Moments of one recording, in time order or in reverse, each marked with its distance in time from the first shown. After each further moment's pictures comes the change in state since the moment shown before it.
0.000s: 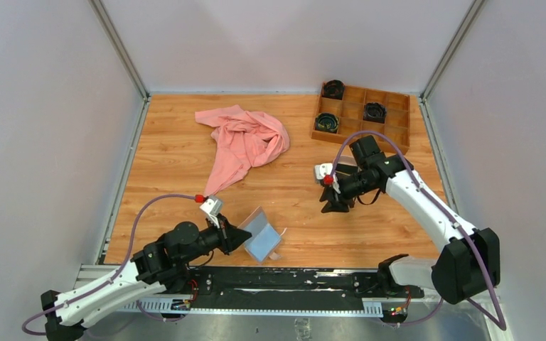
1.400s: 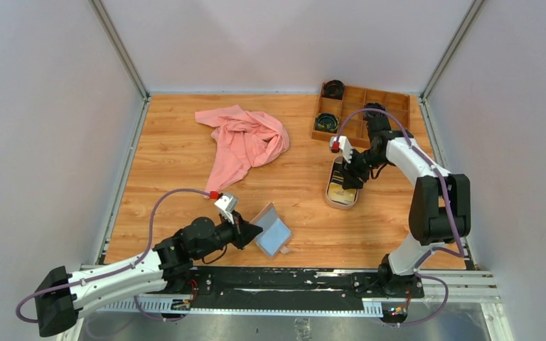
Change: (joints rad) left arm 0.000 0.372 -0.065 0.425 -0.019 0.058; right arm -0.286 0.398 0.202 0.043 0.232 0.040
